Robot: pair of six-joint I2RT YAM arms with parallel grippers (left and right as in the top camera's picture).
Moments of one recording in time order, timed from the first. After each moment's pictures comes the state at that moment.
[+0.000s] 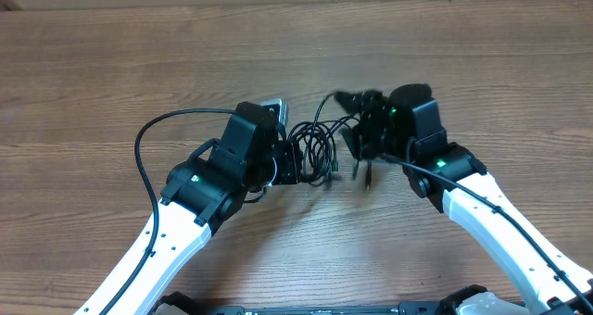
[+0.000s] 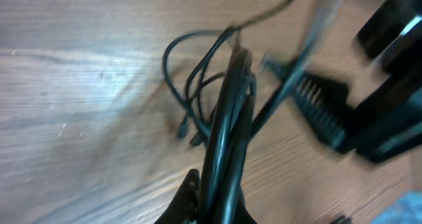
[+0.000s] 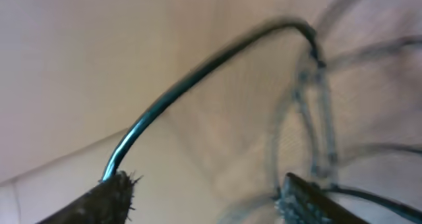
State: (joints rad) left arm -0.55 1.24 1.07 -0.68 0.21 -0.63; right arm 0.40 1.36 0.92 -0.13 -0.29 1.64
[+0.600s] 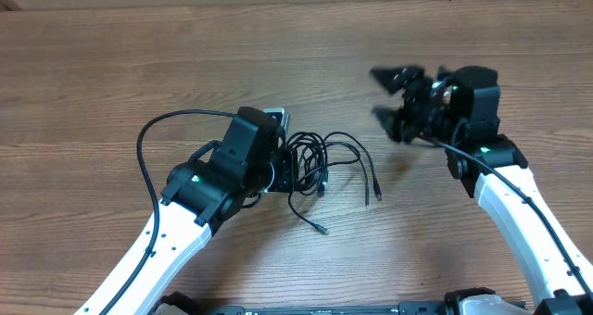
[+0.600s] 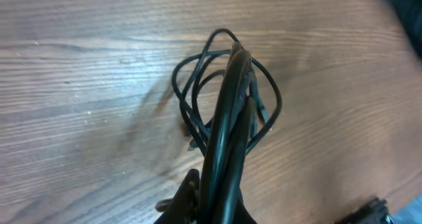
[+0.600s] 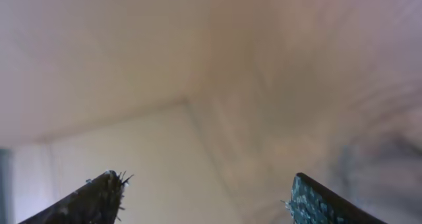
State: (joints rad) left arm -0.55 1.24 1.07 -0.74 0.17 -0.54; right arm 0.13 1.36 0.93 -0.19 -0.66 1.38
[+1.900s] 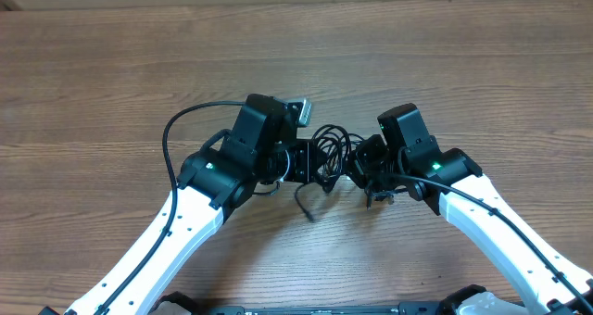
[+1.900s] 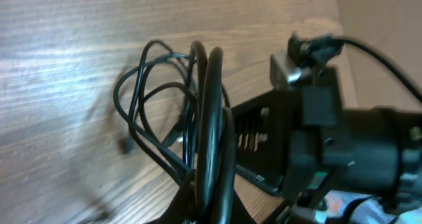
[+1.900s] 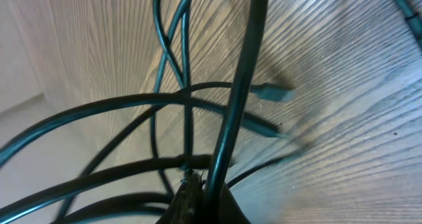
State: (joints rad) left arm -0.55 1.32 1.07 -0.56 0.43 -0.55; right arm 0.45 1.36 0.92 -0.59 -0.38 1.44
